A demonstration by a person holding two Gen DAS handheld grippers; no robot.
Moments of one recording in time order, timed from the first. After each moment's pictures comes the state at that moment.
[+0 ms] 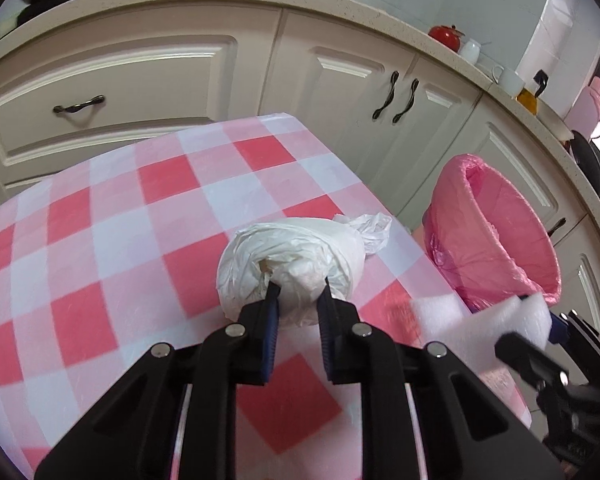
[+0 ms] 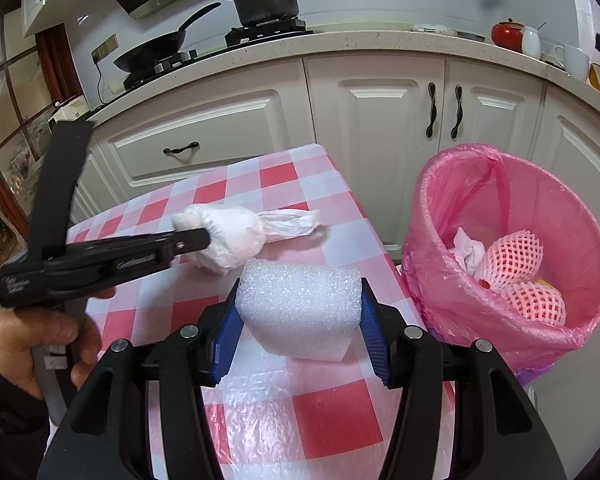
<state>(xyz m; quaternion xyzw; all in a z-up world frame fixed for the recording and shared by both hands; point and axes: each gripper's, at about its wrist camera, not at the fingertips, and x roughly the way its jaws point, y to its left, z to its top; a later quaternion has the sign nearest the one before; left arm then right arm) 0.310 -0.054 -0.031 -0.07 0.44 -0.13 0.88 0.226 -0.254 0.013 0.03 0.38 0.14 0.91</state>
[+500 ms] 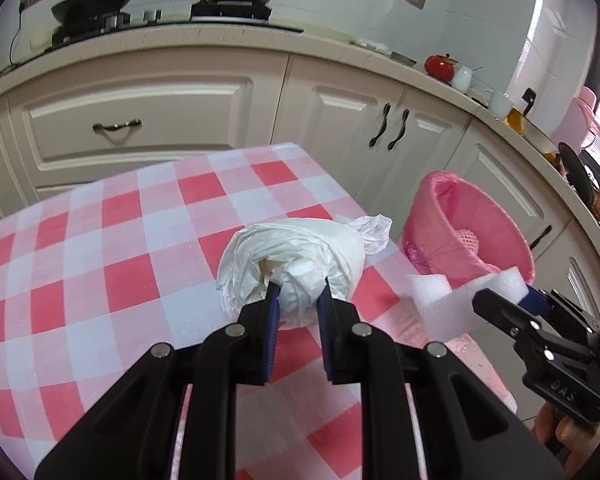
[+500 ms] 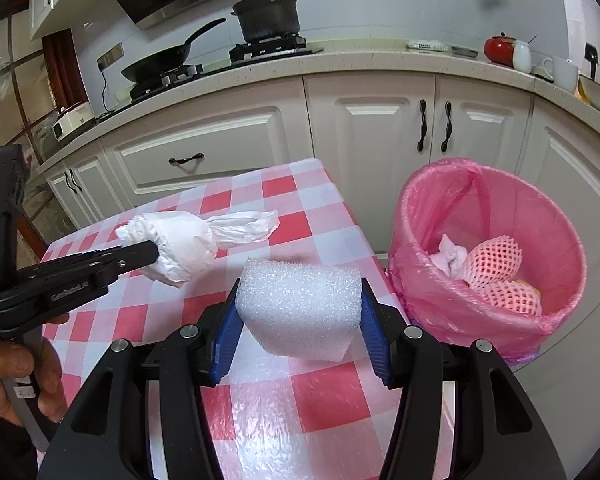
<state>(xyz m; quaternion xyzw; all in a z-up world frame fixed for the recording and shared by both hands) 0.230 -0.051 0.017 -0.07 0.39 -0.11 0.91 0.193 -0.267 0.039 0.03 0.36 0.13 0.92</state>
